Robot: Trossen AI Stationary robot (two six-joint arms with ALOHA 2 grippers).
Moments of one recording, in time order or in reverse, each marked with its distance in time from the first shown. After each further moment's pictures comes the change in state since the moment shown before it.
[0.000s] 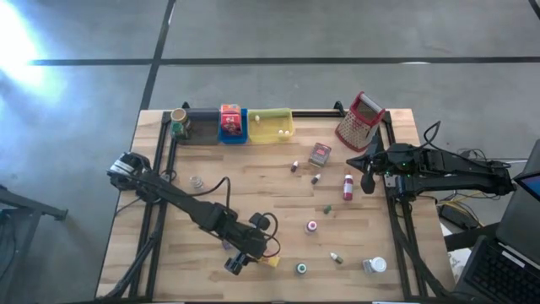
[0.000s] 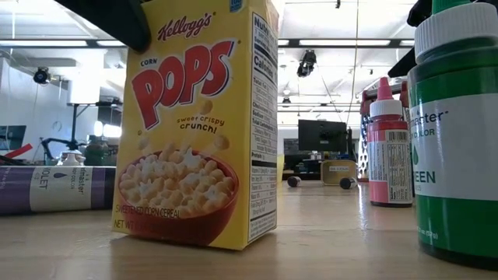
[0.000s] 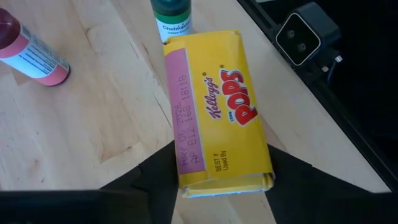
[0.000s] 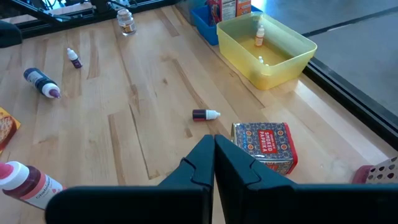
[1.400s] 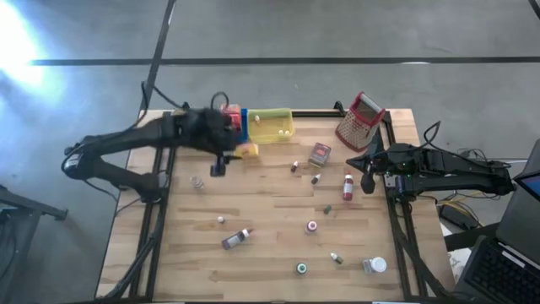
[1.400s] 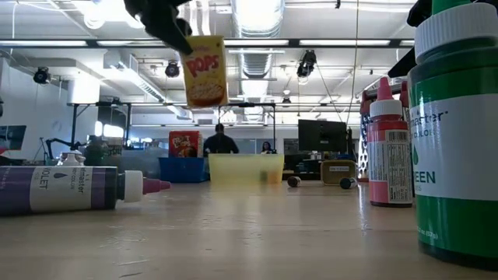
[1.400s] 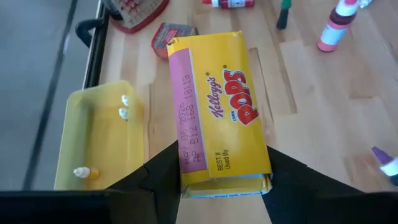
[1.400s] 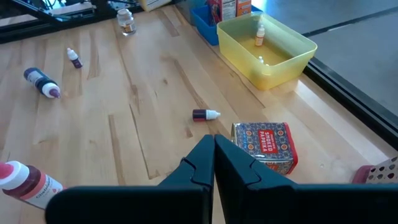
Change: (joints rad) left arm 0.756 -0.537 -0.019 -0.406 0.028 0.344; right arm 0.000 0.001 0.000 0.000 0.000 0.000
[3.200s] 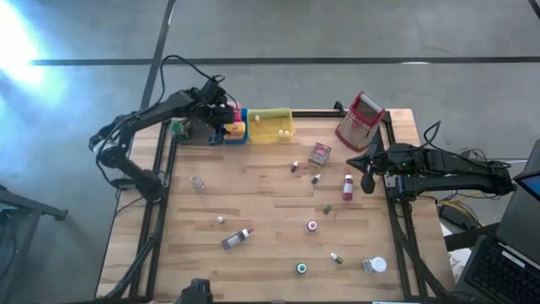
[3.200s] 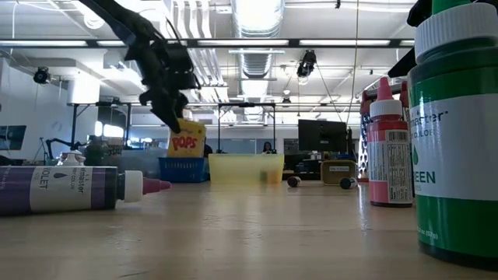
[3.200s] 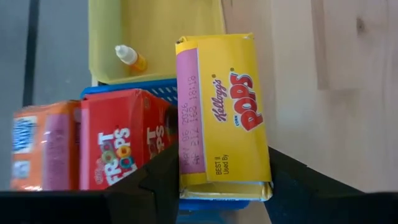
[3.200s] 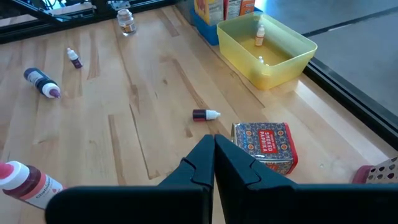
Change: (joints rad) left arm 0.506 0.316 -0.046 0.026 0.101 0.418; right arm 0.000 -0.001 0.000 0.000 0.000 0.000
